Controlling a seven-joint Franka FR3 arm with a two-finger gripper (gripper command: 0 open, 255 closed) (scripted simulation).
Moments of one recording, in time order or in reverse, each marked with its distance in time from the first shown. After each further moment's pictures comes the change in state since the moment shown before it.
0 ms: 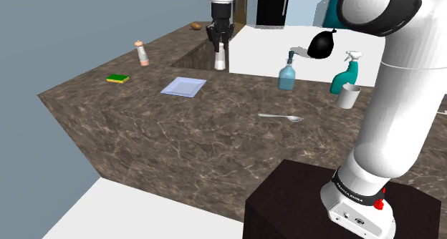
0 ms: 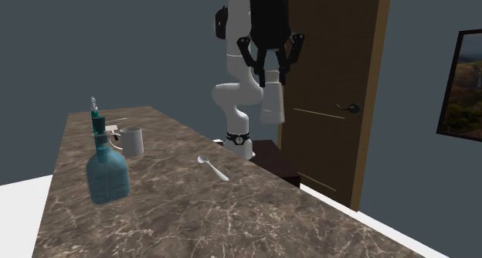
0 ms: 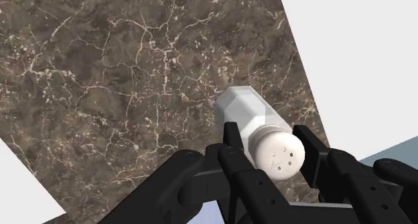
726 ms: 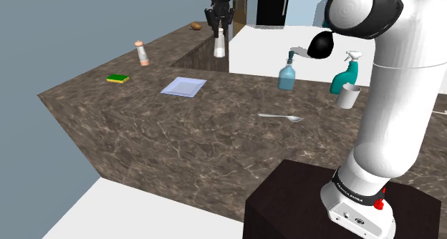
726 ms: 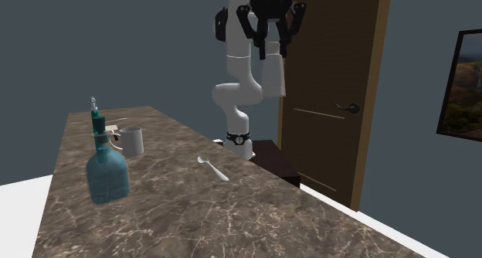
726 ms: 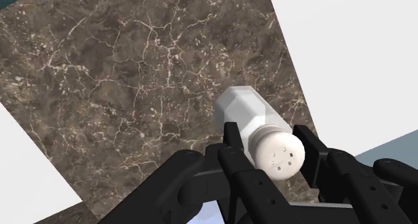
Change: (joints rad) arm -0.003 0.069 -0.001 0.246 0.001 -0.177 0.010
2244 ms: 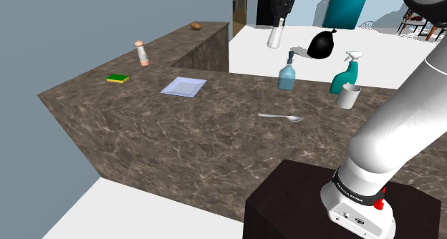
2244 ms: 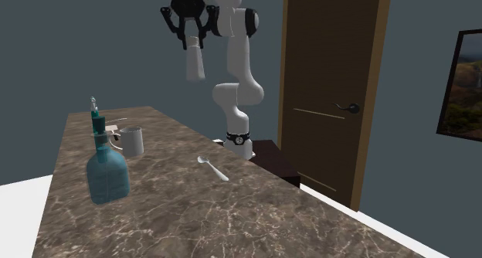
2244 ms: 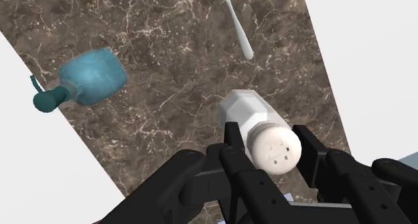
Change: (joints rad) arm -0.186 -0.403 -0.164 -0.423 -0.024 -0.006 -0.351
